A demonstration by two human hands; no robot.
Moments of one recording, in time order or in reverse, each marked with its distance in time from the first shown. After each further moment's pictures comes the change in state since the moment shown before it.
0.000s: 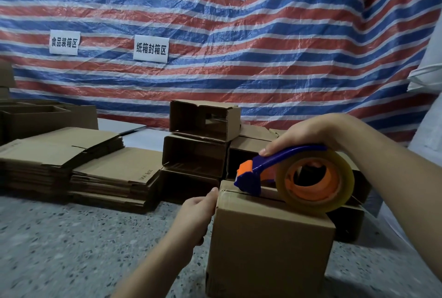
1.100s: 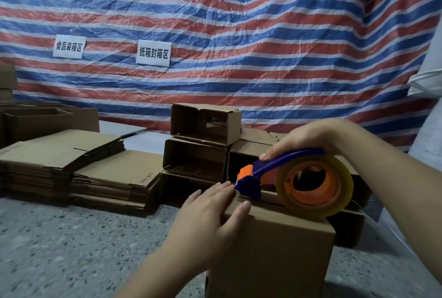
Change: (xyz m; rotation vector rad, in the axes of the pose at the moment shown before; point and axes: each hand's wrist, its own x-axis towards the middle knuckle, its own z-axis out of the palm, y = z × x) left_hand -0.031 0.016 -0.001 0.863 -0.029 0.649; right_hand -0.002 -0.001 0.001 -0.013 -0.012 -0.023
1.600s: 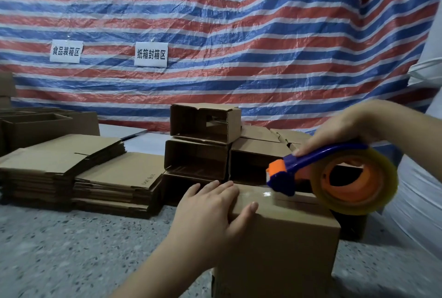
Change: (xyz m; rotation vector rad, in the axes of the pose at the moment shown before) left_hand 0.002 0.001 -0.006 0.354 0.026 0.072; right_hand -0.010 0.040 -0.031 -0.123 0.009 0.154
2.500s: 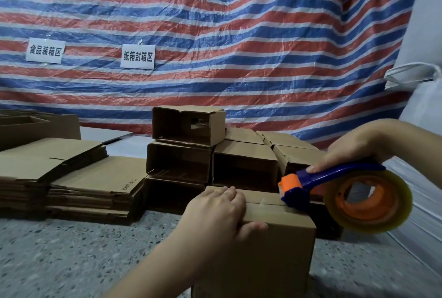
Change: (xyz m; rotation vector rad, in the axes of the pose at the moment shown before) left_hand 0.018 0.035 -0.005 0.185 -0.205 0.193; right_hand 0.000 0.062 0.006 0.001 -0.092 0.087
